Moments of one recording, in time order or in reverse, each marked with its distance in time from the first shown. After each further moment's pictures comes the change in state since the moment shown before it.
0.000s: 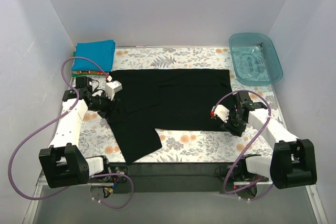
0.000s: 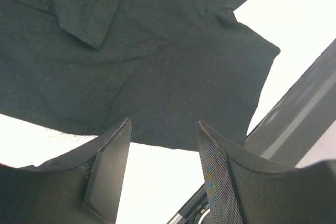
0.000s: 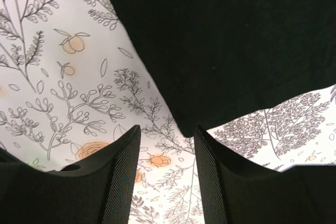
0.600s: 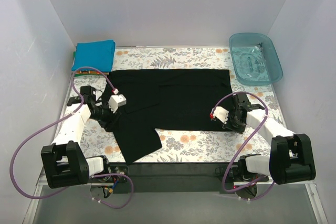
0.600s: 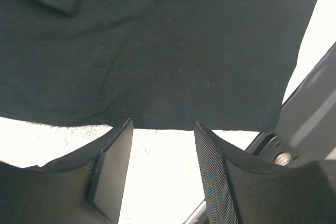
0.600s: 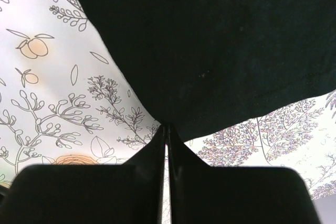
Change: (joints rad) left arm 0.000 -0.002 -0.138 0.019 -0.084 0.207; right arm 0.001 0.053 -0.054 0.125 0.063 -0.041
